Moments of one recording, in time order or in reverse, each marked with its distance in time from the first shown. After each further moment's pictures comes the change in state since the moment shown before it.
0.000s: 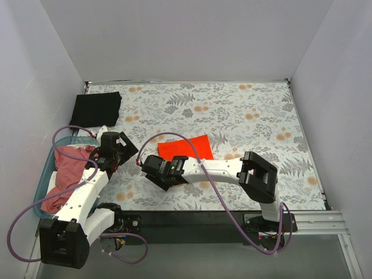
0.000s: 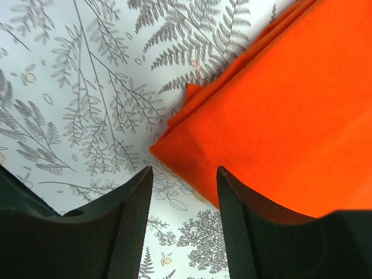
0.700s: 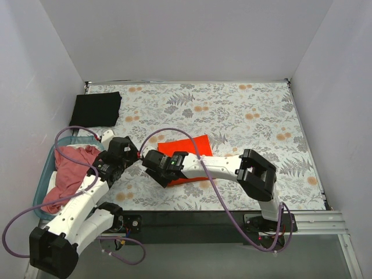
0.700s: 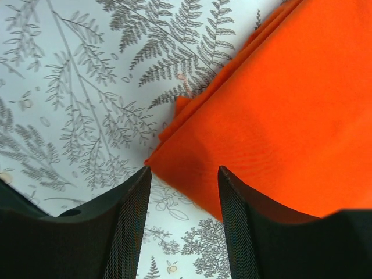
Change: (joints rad) left arm -0.216 -0.116 0.001 -0.121 -0.233 -0.042; right arm -0.040 -0.002 0.019 0.013 -0.048 0.062
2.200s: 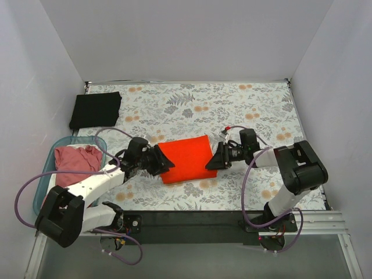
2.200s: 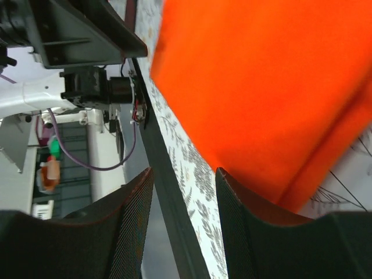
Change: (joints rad) left arm -0.136 0.314 -0.052 0.442 0.726 -0.209; right arm -0.957 -0.326 -0.921 0.968 -1.341 0.359
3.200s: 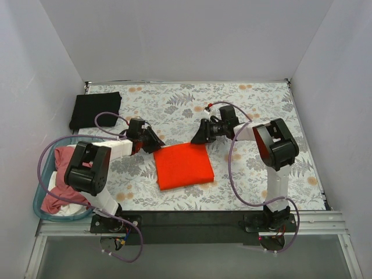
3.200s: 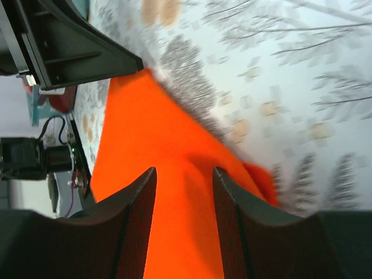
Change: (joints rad) left arm 0.198 0.446 0.207 0.134 -0.122 0.125; right arm 0.105 0.350 0.518 -0.185 0.248 -0.149
